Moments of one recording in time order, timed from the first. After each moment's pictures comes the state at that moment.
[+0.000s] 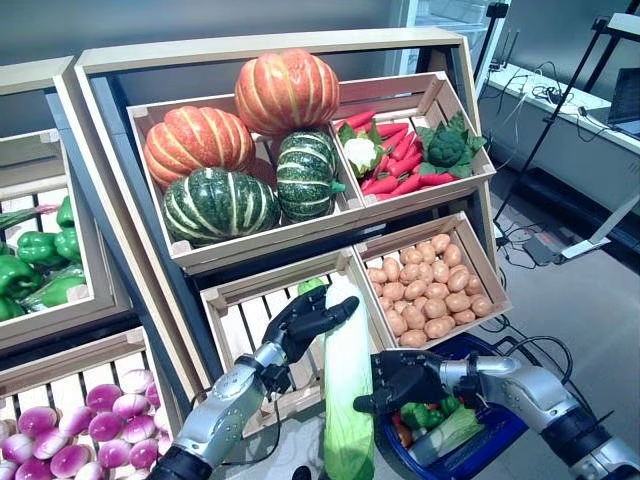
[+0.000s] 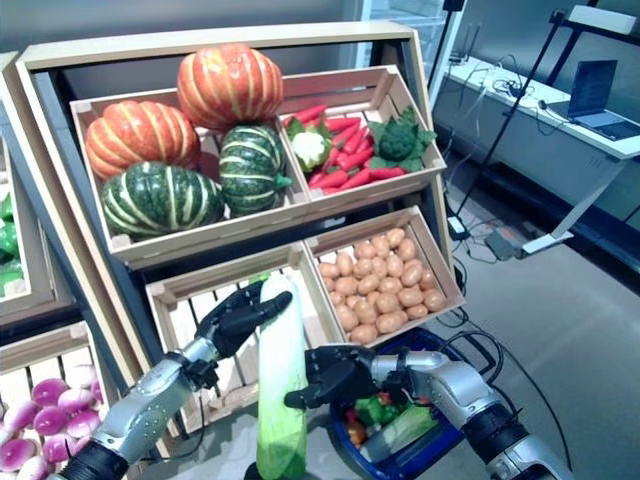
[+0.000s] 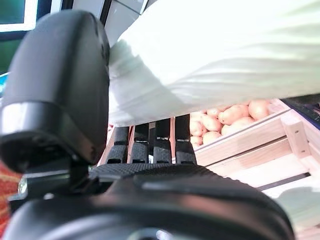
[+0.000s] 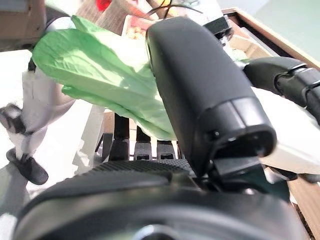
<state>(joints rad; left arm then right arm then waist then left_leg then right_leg) -0.05 0.46 -0.37 0.08 -0.78 0.02 -0.11 -0.22 -0.64 0.48 0.12 0.73 0.58 0.73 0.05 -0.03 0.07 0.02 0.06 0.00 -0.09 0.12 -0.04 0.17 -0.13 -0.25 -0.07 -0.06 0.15</state>
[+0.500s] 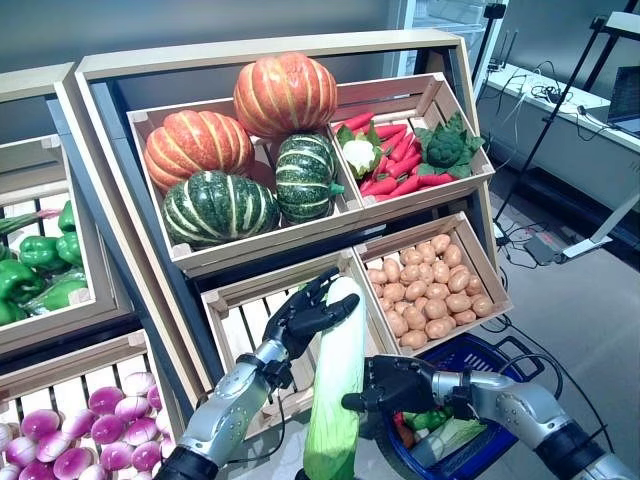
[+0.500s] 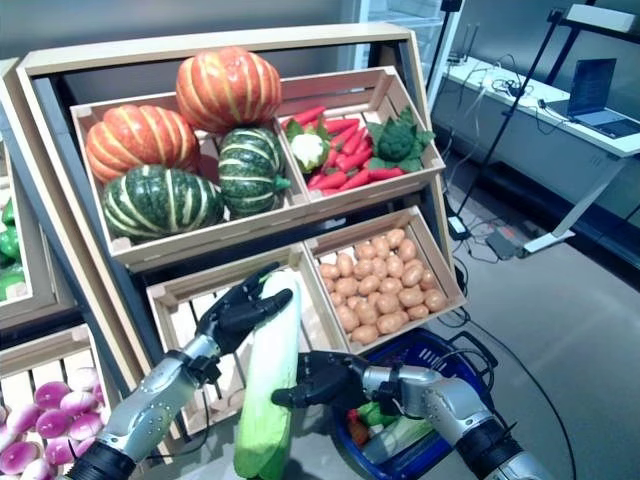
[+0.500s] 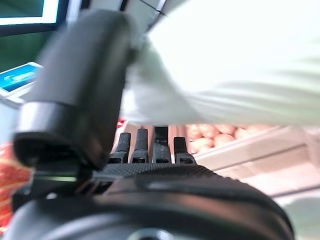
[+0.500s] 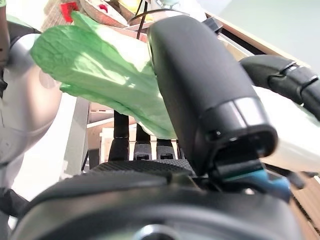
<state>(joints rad) -0.05 0.41 -0.32 0.07 -0.82 0.02 -0.11 -0.15 -0.59 0.48 0.11 0.85 0.56 0.61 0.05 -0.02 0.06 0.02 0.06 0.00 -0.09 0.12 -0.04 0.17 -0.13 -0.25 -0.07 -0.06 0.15</state>
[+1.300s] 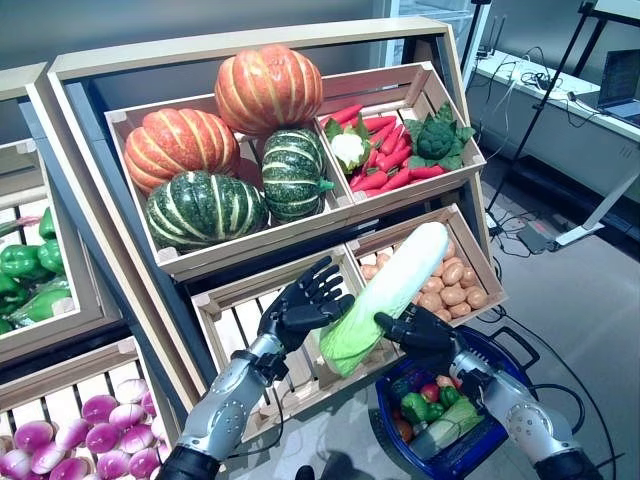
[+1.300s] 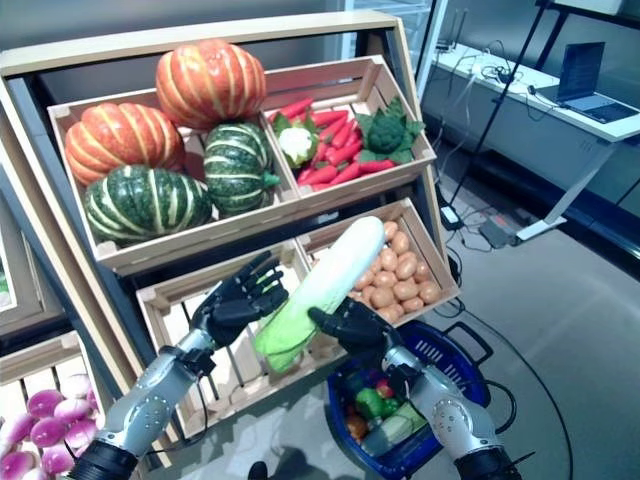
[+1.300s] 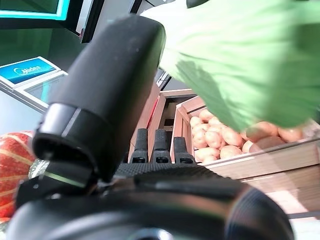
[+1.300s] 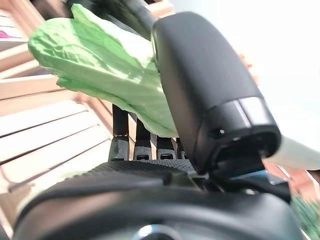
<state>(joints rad) -0.05 0.38 -0.25 0.08 -0.88 0.05 -0.15 -0.02 -0.45 0.16 0.16 1.04 0.25 0.35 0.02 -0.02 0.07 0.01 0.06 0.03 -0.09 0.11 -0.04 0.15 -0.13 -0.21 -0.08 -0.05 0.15</state>
